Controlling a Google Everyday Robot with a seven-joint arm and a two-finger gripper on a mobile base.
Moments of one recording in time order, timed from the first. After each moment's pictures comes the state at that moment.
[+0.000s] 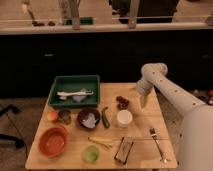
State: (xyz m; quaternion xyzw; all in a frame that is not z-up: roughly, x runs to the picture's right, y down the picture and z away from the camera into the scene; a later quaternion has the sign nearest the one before) arm 0.208 0.066 0.919 -0.27 -0.16 -0.18 0.93
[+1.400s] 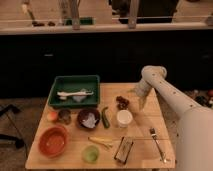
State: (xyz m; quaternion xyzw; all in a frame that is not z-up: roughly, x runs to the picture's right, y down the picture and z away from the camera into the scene) arm 0.197 0.079 0.927 -0.26 -0.21 -0.22 0.91
